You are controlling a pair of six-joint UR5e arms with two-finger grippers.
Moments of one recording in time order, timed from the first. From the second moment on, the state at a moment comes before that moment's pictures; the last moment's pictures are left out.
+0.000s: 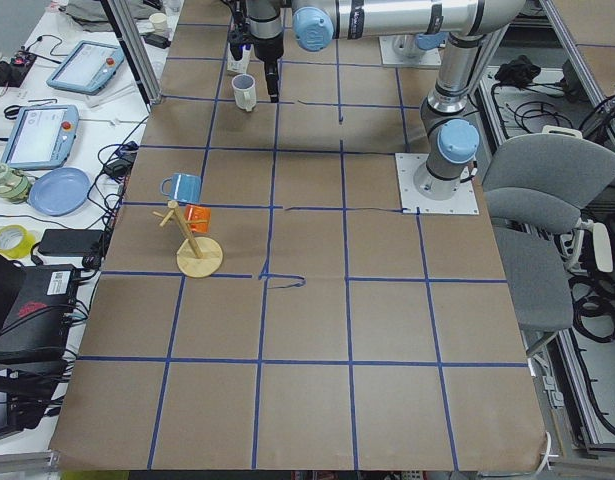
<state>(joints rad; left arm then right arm) -1.49 -1.69 -1.50 -1.58 1.60 -0.03 1.70 -1.05 1.19 -1.70 -1.56 0.16</state>
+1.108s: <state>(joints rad) -1.49 -1.68 -1.52 -1.57 1.60 -0.03 1.79 -1.04 1.22 -1.69 -1.55 0.25</state>
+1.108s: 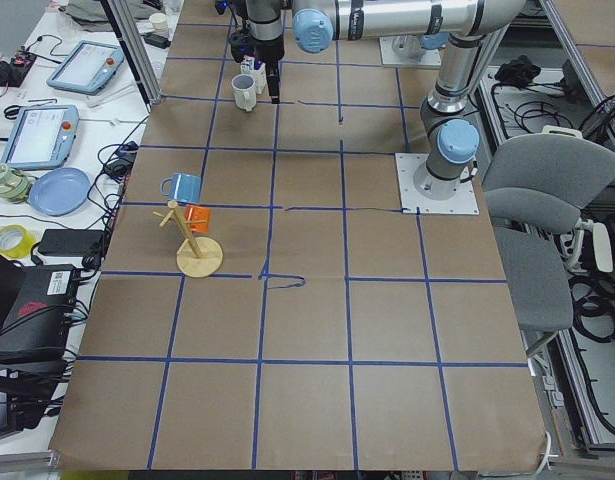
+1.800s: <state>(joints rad) -1.49 -1.67 -1.54 -1.47 1.59 -0.03 1.79 -1.15 1.23 -1.65 -1.56 0.25</state>
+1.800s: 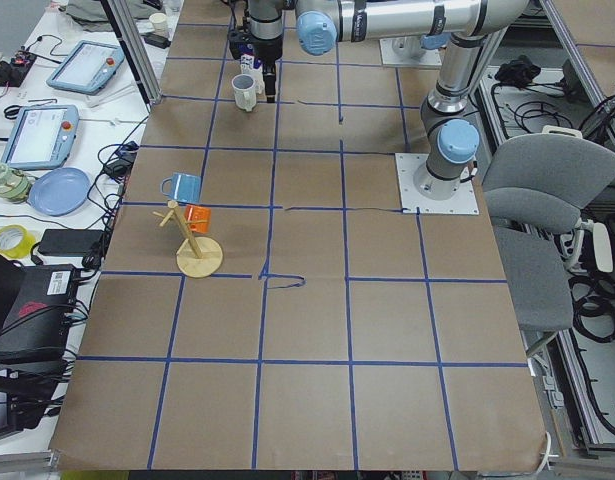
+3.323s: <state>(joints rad) -1.48 -1.64 -1.54 -1.46 1.57 -0.03 1.63 -1.53 1.51 -1.61 -1.63 0.07</state>
